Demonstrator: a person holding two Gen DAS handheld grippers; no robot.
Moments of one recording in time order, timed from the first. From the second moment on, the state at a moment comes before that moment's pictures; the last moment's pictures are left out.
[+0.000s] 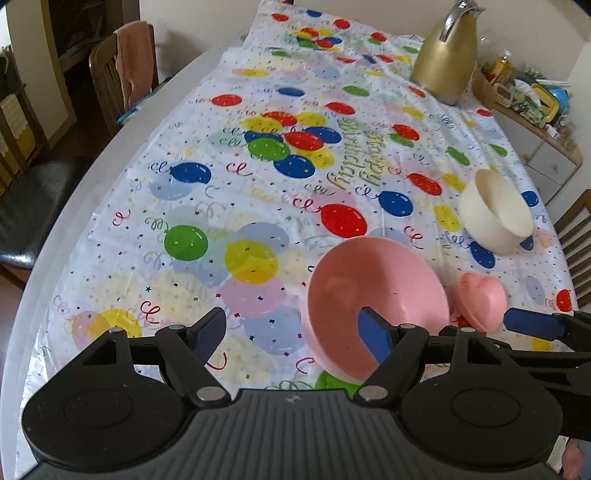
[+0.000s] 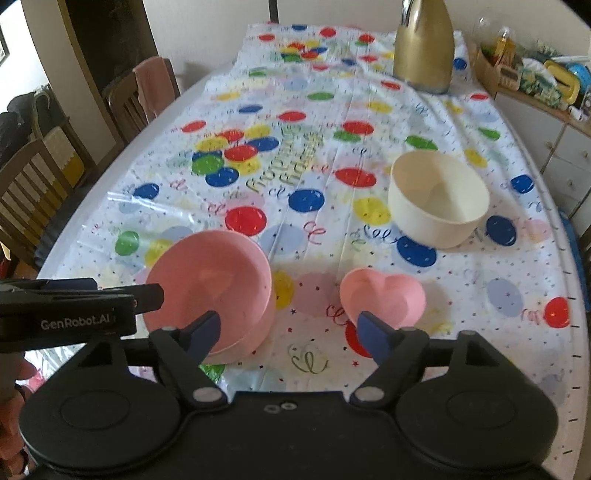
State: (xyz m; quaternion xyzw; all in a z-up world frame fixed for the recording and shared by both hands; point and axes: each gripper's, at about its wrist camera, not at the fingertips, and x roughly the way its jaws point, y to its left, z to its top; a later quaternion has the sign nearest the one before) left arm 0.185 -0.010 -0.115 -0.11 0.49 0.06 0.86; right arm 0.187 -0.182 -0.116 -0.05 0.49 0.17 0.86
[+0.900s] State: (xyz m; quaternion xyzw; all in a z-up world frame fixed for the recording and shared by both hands) left arm 0.197 -0.016 -0.123 -0.14 0.49 0.04 0.86; right arm 0.198 -0.166 -0.135 -0.01 0.53 0.17 0.83
